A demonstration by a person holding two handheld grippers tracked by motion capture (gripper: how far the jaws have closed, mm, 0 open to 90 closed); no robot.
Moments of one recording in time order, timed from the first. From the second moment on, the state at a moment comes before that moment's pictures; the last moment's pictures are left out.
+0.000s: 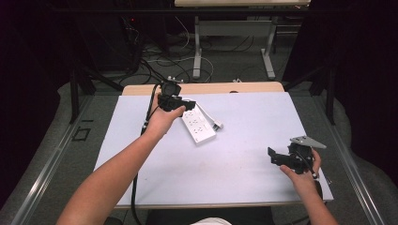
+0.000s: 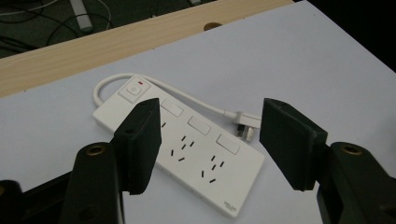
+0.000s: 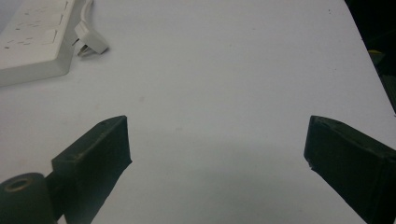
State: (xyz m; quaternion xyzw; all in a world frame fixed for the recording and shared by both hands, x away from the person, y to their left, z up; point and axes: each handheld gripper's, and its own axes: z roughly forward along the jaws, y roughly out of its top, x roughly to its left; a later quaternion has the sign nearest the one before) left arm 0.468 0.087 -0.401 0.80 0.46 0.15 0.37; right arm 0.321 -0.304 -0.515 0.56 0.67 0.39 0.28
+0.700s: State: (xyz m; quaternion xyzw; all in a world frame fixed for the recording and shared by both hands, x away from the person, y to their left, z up) left arm 0.507 0.068 -0.411 0.79 0.47 0.17 0.35; right arm 0.321 -0.305 -0.516 0.57 0.67 0.39 0.28
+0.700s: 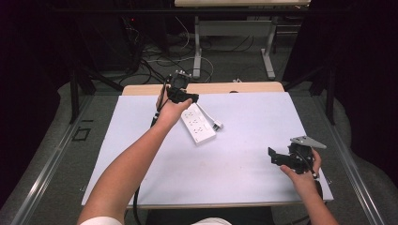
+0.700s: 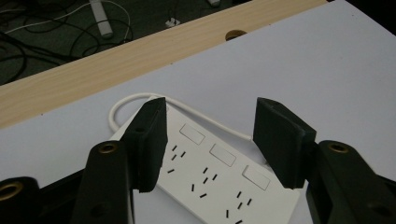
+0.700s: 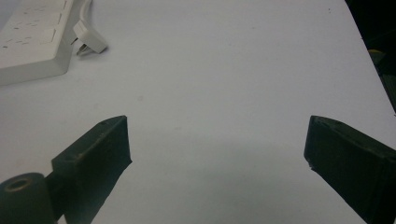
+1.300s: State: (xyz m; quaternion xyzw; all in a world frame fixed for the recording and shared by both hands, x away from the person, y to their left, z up) left arm 0.533 0.073 -0.429 0.78 0.49 0.16 0.36; right arm 0.323 -0.305 -0.518 0.56 0.67 0.39 0.27
